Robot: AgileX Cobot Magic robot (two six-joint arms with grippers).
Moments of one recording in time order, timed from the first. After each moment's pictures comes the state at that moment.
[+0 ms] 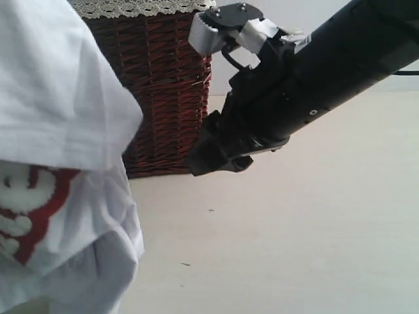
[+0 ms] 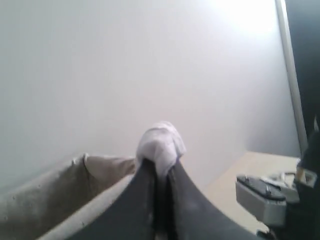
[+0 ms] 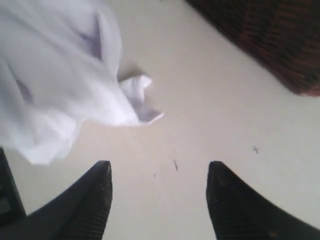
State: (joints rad) left arm -0.35 0.75 -0.87 -1.50 0.46 1.66; right arm 0.46 1.48 -1.12 0.59 0.80 -0.63
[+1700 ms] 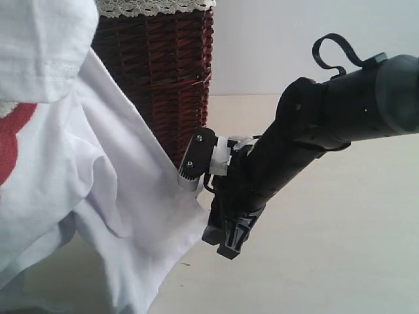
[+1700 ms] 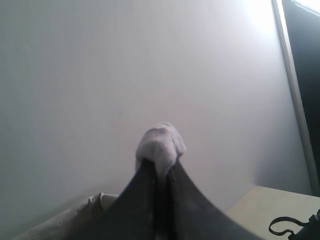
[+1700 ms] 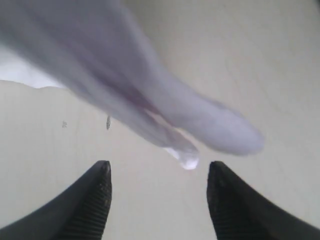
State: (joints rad) left arm -0.35 0.67 -1.09 -1.09 0.49 1.18; right arm 0.46 1.86 -1.06 0.59 0.57 -1.16
